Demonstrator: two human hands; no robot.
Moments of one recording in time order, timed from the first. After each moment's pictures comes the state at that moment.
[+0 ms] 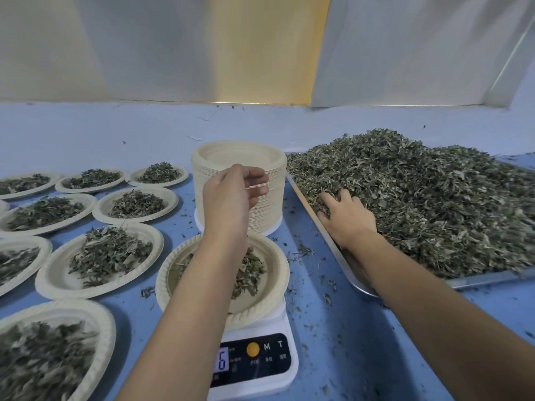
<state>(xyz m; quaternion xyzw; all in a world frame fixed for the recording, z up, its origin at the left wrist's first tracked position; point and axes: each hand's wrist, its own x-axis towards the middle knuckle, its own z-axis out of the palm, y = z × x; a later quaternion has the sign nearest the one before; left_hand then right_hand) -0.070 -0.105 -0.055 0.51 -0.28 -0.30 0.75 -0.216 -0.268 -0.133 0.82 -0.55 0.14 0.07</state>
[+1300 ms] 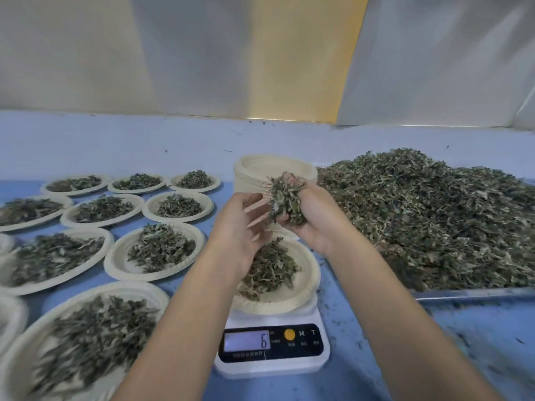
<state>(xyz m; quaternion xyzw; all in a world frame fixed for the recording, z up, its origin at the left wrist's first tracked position) -0.041 -0.058 -0.059 0.46 -0.19 -0.48 0.72 -0.125 -0.130 -0.051 0.52 -0.28 0.40 -0.70</state>
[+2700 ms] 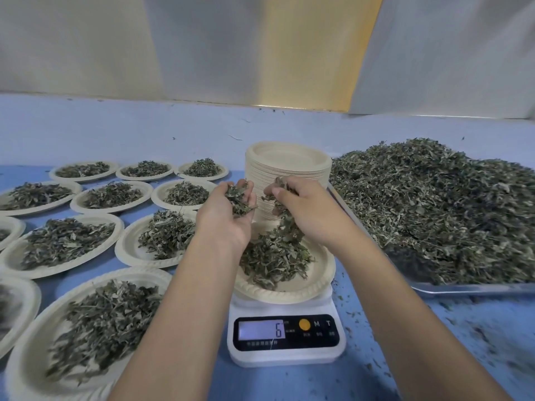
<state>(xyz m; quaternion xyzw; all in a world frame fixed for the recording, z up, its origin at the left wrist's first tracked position) -0.007 -0.061 -0.061 0.31 -0.02 -0.46 0.83 -0.120 -0.109 -0.057 0.82 -0.31 0.33 -0.33</state>
